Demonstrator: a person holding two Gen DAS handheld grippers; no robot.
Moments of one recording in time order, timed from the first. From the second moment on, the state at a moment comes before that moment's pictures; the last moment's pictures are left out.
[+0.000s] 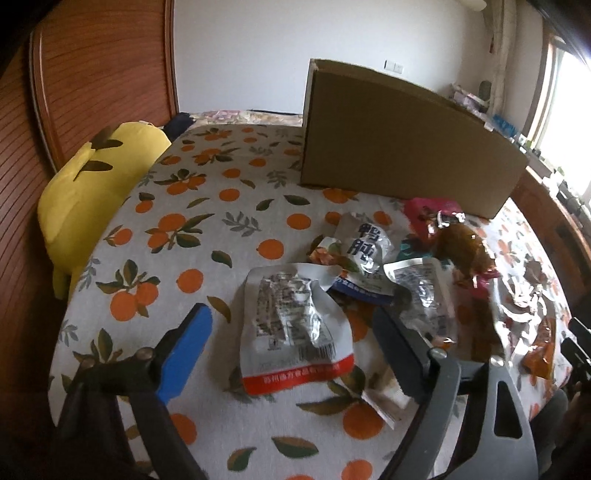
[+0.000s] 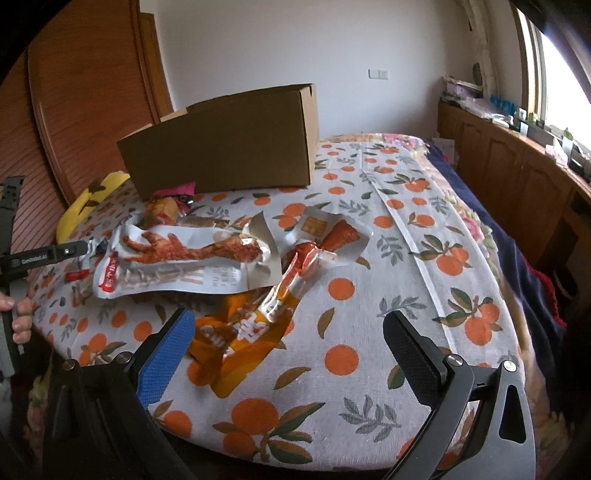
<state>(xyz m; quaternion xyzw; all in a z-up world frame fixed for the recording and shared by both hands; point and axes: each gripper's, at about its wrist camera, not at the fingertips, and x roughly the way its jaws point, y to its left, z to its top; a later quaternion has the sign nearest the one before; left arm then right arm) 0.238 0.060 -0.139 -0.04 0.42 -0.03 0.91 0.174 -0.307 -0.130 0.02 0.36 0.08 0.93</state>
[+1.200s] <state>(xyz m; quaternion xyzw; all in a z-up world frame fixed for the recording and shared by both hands) 0.225 0.071 -0.144 -0.04 0.42 -0.08 0.90 0.215 -0.305 -0.146 -0.02 0.43 0.10 0.90</state>
